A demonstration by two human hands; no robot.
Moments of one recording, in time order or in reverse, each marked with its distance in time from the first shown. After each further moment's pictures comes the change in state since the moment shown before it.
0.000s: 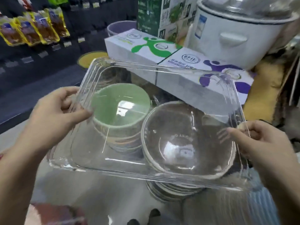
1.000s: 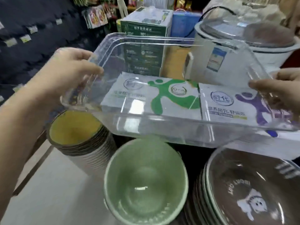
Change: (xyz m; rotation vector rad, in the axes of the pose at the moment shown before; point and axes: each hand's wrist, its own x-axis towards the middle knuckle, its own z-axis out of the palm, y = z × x) left_hand 0.477 0.033 -0.029 -0.132 -0.484 0.254; right_hand 0.214 -0.201 0.190 -0.042 0.343 0.137
